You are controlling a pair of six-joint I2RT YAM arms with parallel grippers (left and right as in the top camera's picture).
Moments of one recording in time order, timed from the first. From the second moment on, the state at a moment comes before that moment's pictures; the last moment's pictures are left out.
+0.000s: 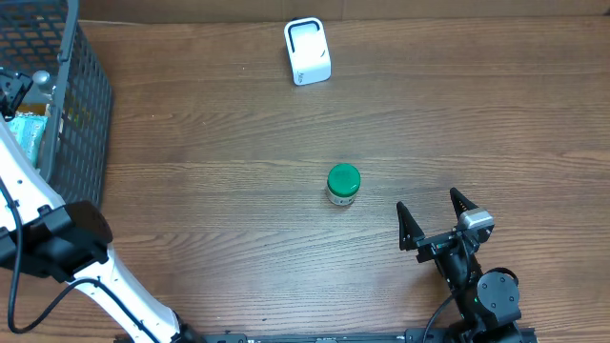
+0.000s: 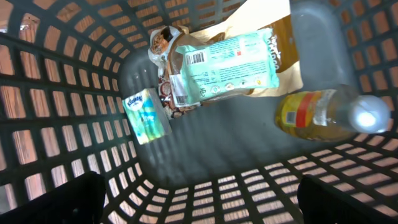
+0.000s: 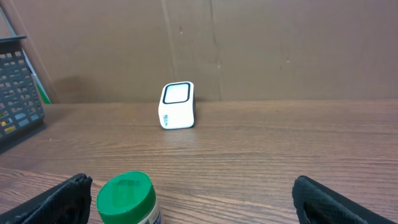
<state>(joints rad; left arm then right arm) 0.52 2.19 2.62 -1.68 -0.34 -0.76 0.31 0.01 0.02 -0.03 0.02 0.15</state>
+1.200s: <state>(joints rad) 0.71 2.28 2.16 -1.49 -0.28 -0.73 0.31 0.01 0.02 -0.03 0.02 0.15</state>
